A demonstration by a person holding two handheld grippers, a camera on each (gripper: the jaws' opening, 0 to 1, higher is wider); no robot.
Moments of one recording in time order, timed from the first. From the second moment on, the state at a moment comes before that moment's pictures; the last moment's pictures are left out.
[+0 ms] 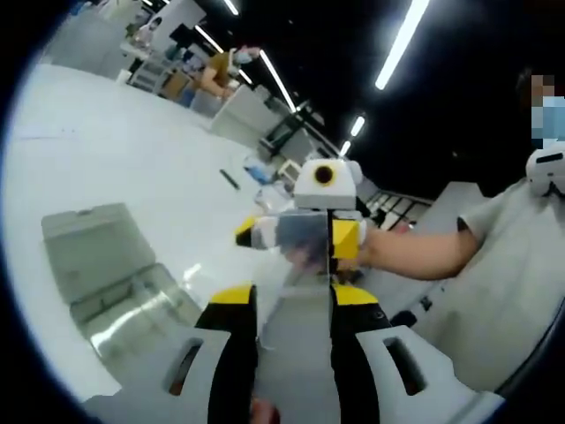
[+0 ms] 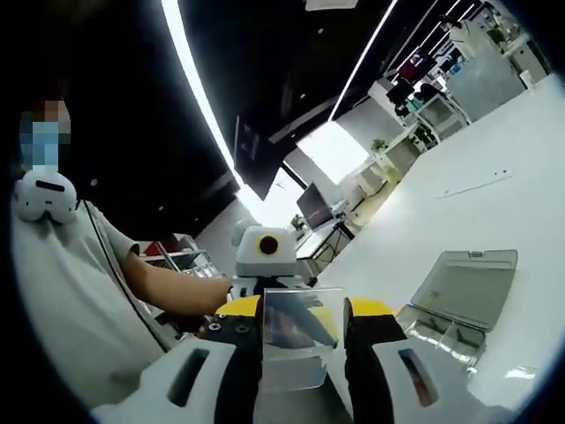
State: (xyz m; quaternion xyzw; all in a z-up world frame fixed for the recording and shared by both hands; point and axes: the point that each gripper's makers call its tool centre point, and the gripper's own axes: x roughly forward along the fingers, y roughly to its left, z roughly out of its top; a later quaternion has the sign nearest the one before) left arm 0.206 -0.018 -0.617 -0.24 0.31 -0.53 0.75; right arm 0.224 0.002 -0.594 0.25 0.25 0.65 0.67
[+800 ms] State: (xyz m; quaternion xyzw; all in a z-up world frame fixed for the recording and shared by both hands) left arm 0.205 -0.016 -0.612 -0.25 0.30 -0.53 0.75; right arm 0.225 0.007 -0.590 0.25 0.26 0.64 0.68
